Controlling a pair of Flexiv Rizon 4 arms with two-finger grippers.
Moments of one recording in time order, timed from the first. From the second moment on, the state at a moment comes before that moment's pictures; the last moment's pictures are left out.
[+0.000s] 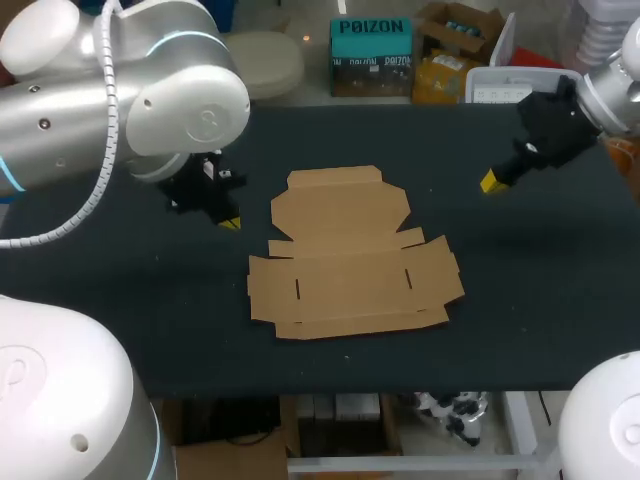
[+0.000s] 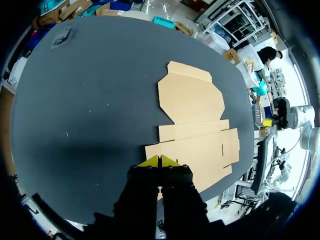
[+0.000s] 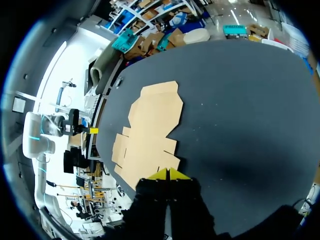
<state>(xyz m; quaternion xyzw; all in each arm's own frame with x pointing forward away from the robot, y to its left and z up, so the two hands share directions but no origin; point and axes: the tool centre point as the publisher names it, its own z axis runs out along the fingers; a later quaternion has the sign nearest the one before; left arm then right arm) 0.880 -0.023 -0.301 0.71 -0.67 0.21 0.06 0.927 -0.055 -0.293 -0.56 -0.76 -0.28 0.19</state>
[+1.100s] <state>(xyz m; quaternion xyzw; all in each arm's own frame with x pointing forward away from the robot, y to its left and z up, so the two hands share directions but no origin) 0.898 -0.021 -0.350 0.69 -0.68 0.25 0.05 0.906 -0.025 -0.341 -0.64 -0.70 -0.23 0.23</state>
